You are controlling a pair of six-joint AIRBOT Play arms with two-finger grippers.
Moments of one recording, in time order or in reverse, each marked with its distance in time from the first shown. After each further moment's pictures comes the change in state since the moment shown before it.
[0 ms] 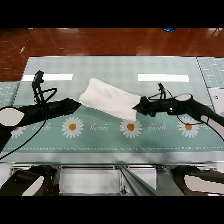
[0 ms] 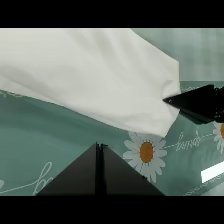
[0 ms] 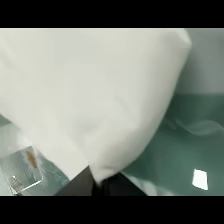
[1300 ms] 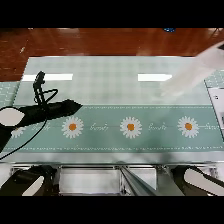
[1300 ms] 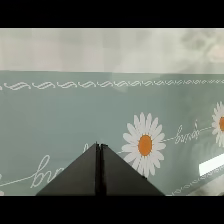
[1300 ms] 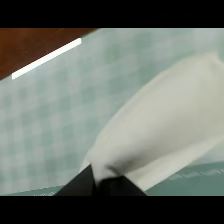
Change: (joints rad) left arm 0.001 0.000 -0.001 -0.003 -0.026 0.001; right arm -0.564 0.206 0.930 -0.646 0.621 0.516
